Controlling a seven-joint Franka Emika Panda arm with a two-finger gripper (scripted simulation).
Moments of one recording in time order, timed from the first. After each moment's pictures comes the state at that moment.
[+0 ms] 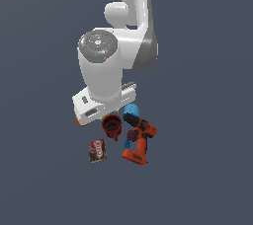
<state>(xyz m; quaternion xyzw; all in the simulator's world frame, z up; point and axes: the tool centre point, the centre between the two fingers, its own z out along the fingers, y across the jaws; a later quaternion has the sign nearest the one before) 0.053 -0.064 0.205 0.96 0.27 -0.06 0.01</state>
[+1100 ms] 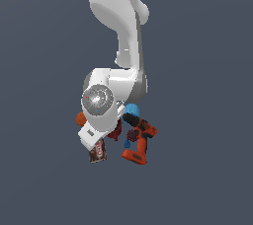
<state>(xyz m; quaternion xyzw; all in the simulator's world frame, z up) 0.068 -0.083 0.102 0.90 0.43 -0.10 -0.01</state>
